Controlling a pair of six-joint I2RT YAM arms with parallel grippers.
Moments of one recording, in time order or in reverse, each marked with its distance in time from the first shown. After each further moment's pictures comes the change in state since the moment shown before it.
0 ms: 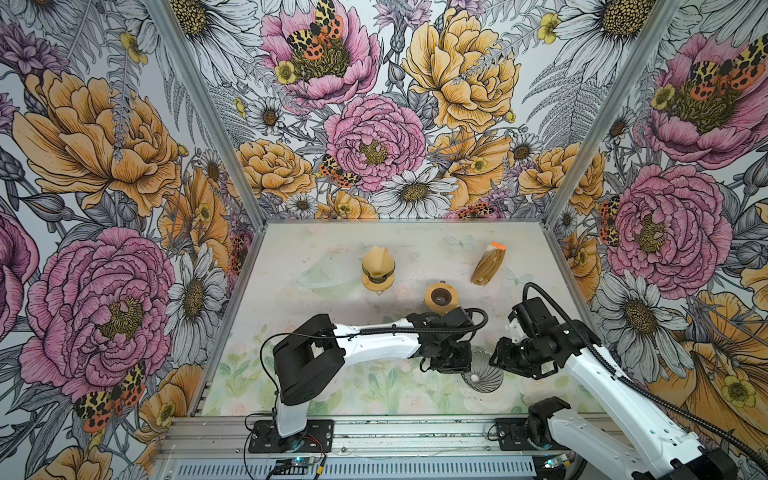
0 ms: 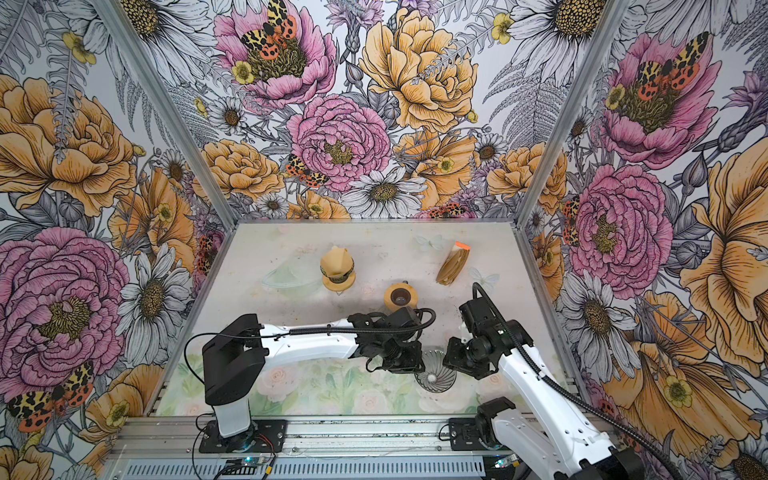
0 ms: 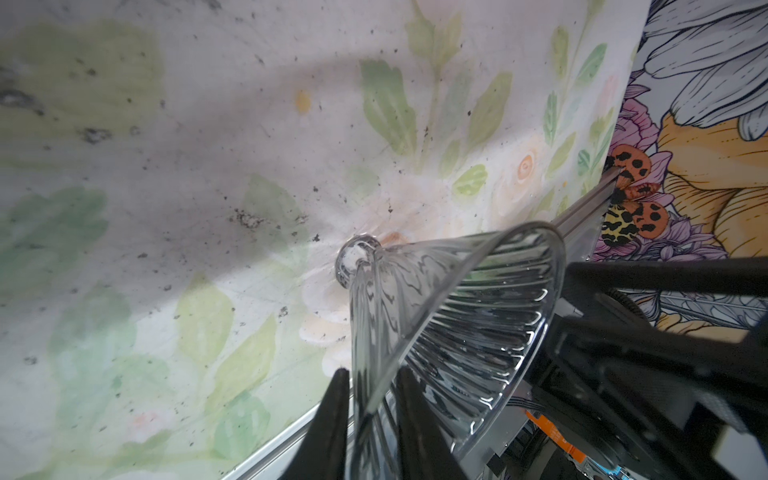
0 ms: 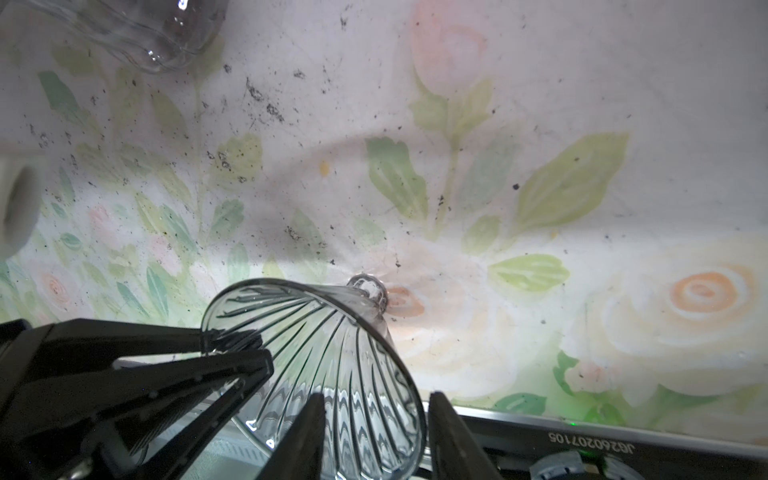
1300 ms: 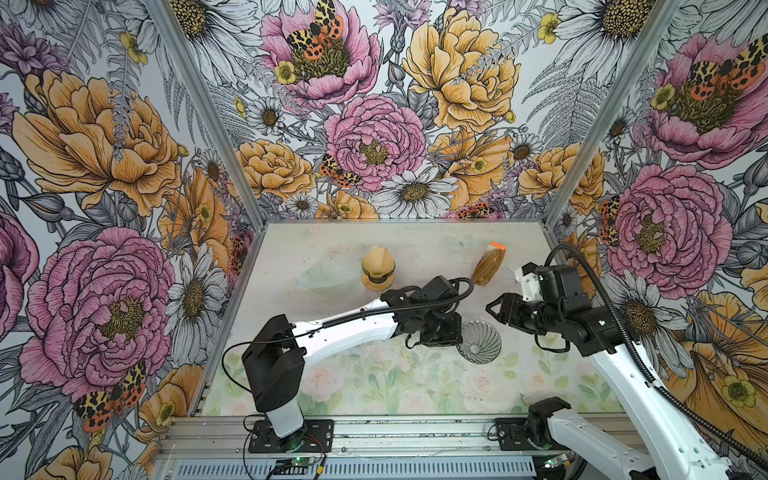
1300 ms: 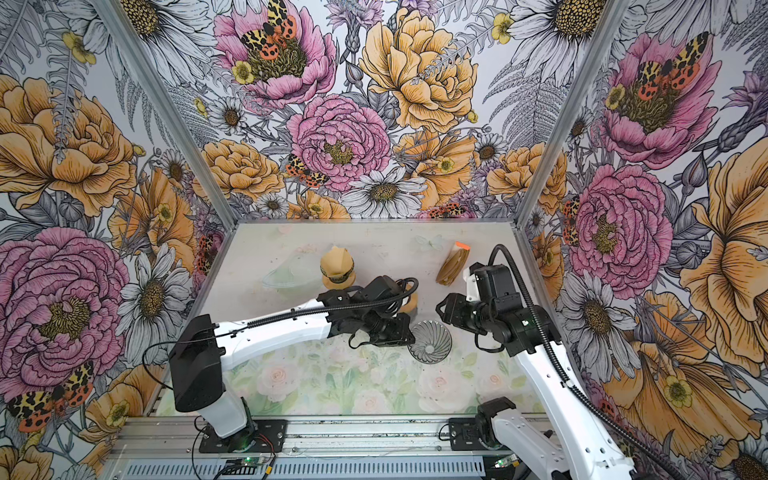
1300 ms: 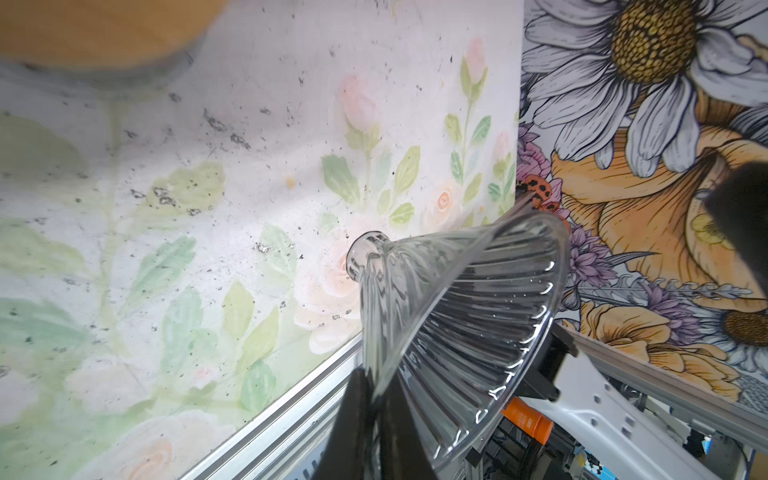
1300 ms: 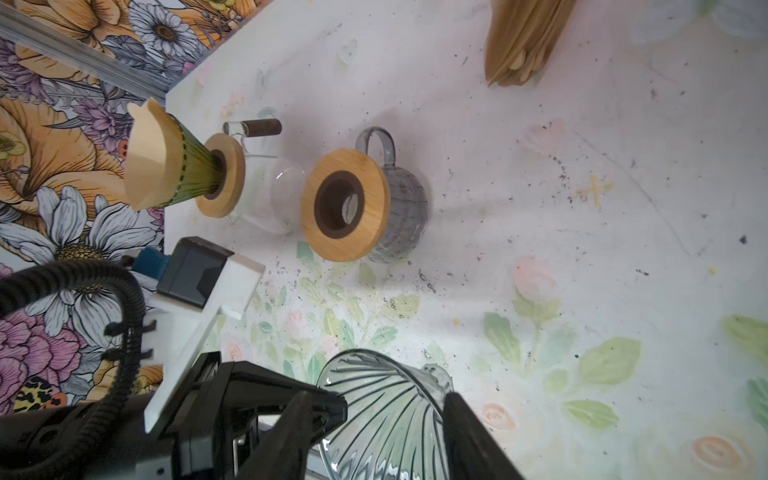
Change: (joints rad) left arm 0.138 -0.176 0.079 -0.130 0.025 0.106; right arm -0.035 0.016 0.367 0.133 -0.020 0.034
